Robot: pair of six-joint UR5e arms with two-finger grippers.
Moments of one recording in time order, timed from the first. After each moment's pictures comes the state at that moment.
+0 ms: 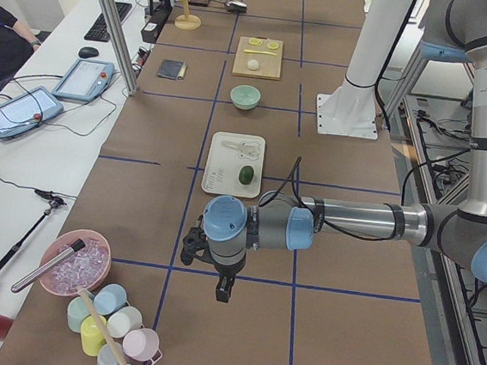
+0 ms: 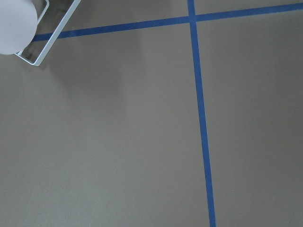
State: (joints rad) left arm -1.62 -1.40 -1.72 -1.49 -2.34 0.22; right arm 1.52 -1.71 1.80 -1.68 2.32 -0.01
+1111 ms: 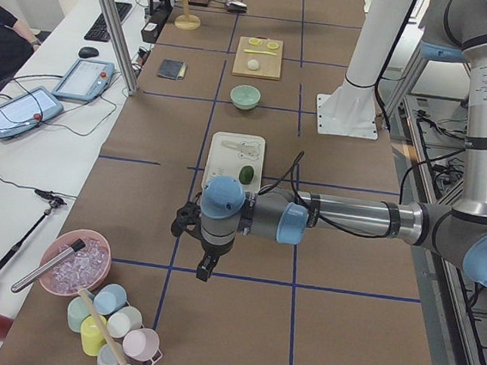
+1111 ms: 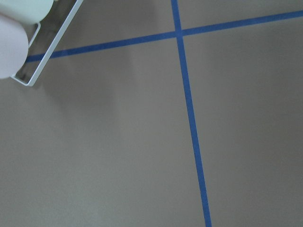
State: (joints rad) left arm -1.55 -1.44 -1.73 -1.73 -2.35 0.23; right arm 1.45 -1.57 1.84 -1.68 2.31 0.04
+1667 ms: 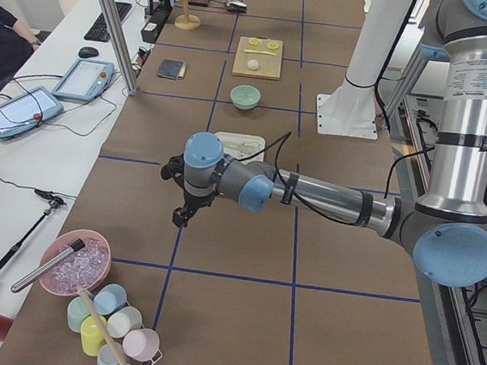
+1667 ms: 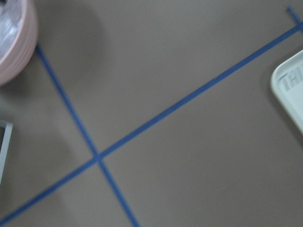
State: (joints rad) left arm -1.35 -1.67 -1.73 -1.88 -2.35 0.22; right arm 1.42 -1.48 1.84 -1.56 2.32 0.12
